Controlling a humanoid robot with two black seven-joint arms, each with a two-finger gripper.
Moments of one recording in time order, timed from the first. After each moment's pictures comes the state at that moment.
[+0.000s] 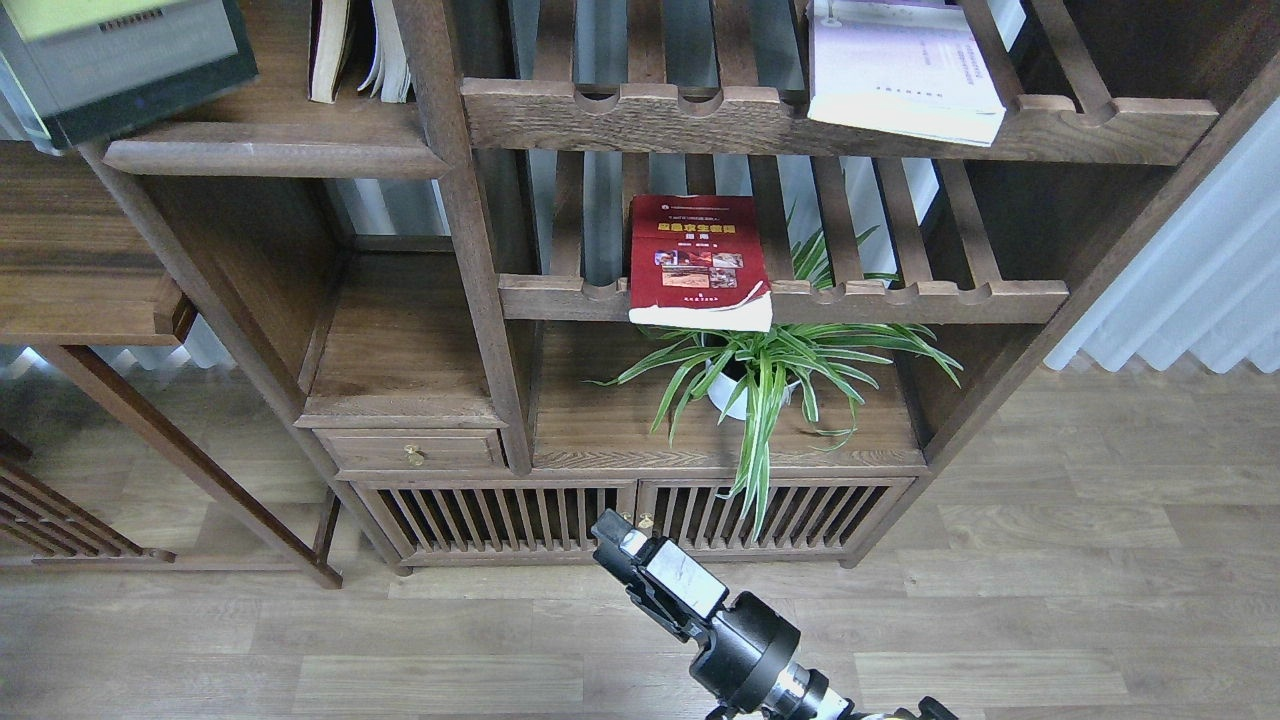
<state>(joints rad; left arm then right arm) -0.73 0.76 -1.54 -1.33 0.36 -0.49 0.44 -0.19 0.01 0.93 1.35 0.01 0.58 -0.24</state>
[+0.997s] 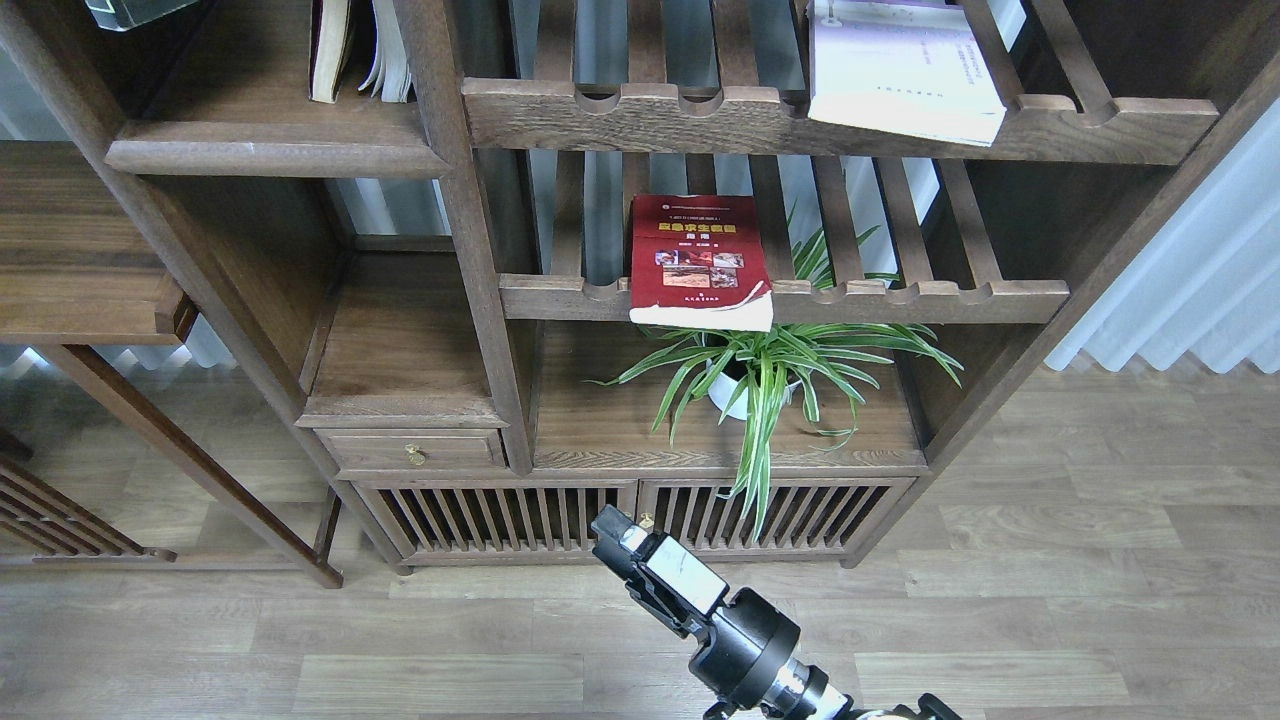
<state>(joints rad) -1.00 0.54 -1.51 -1.00 0.56 -0.49 0.43 -0.18 0.02 0.93 1.36 0.01 0.58 -0.23</state>
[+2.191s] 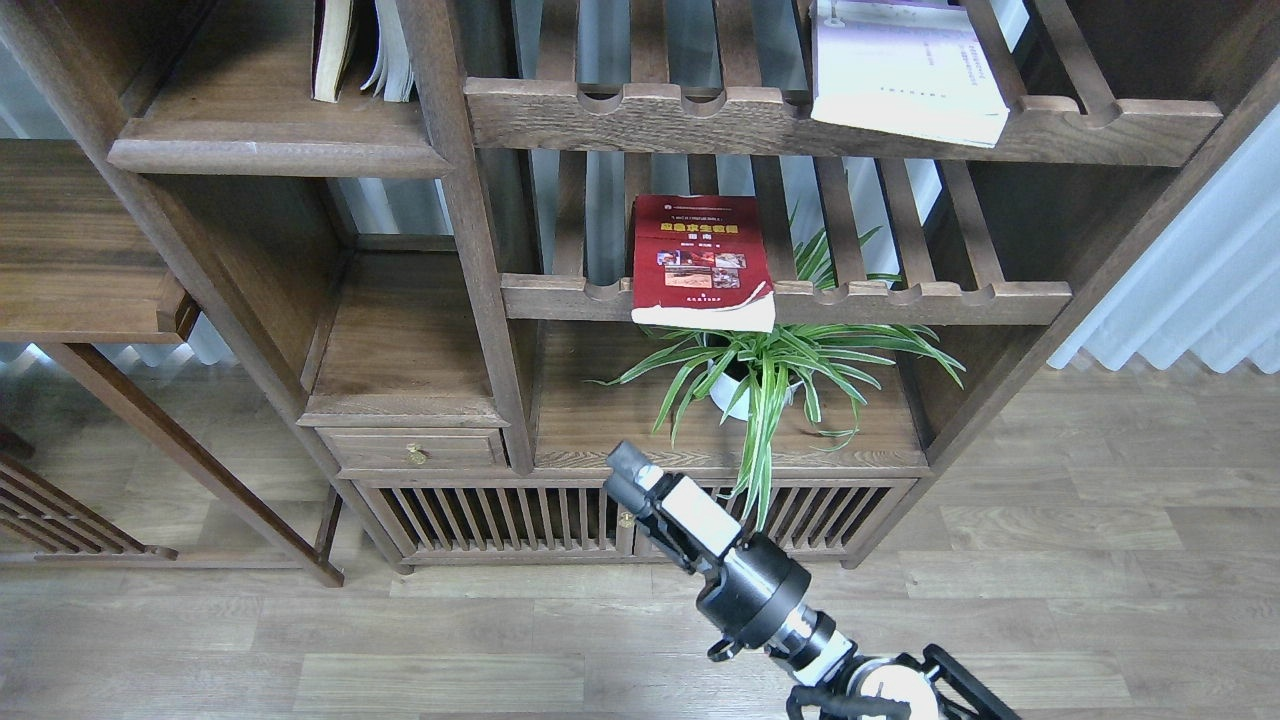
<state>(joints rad) -1.26 0.47 -1.25 -0.71 0.70 -0.49 0.24 -0.08 0.02 0.98 1.39 0.04 0.58 -0.19</state>
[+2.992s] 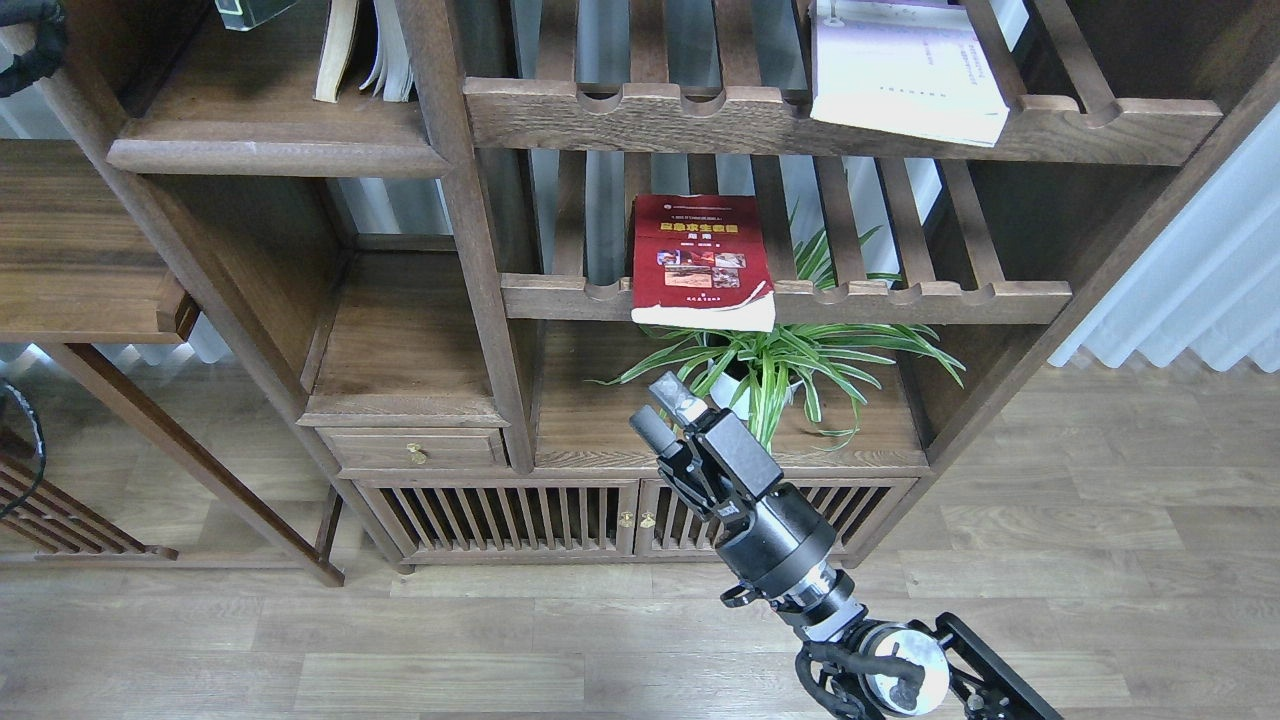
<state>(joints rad) -1.18 0.38 -1.23 -0.63 0.61 -0.49 0.11 -0.05 0.02 1.02 1.42 0.13 0.58 -0.18</state>
